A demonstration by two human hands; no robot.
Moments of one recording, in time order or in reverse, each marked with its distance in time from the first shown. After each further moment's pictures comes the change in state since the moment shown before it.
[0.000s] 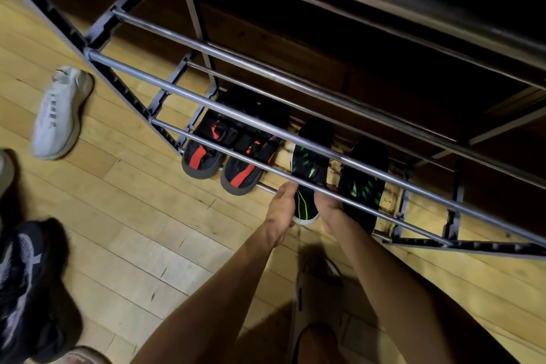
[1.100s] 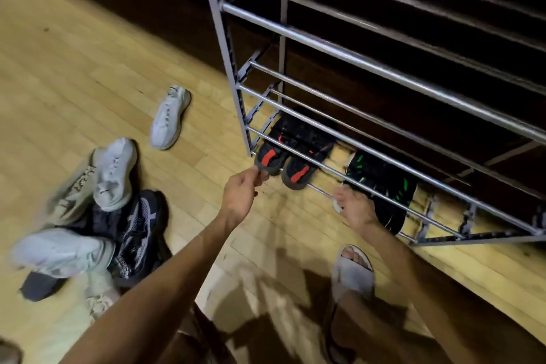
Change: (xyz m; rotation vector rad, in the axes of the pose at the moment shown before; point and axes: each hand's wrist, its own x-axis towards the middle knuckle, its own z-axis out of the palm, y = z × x) left_hand -0.152 0.040 -0.183 0.026 0.312 0.345; right_hand -0.139 -0.018 0.024 -0.293 0.001 -0.187
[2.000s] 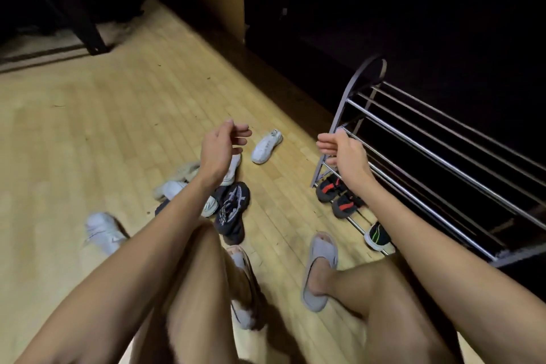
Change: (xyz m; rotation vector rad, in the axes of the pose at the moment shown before) left_hand -0.314 0.117 -0.247 -0.357 0.435 0.486; right_hand -0.354 -0.160 0.066 0.006 -0.210 -0.861
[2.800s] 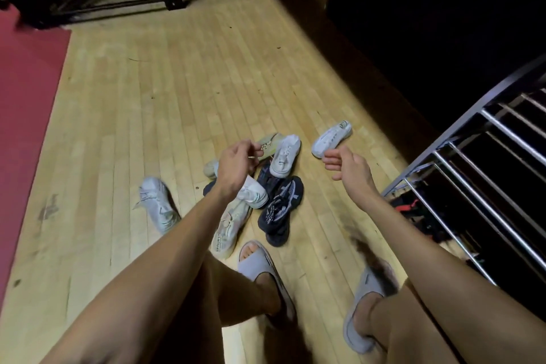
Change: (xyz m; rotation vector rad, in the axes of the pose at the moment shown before) left_hand 0.078 -0.107 -0.106 0.056 0.256 -0.281; right_hand 0.096 0.065 0.176 -0.062 -0.277 0.145
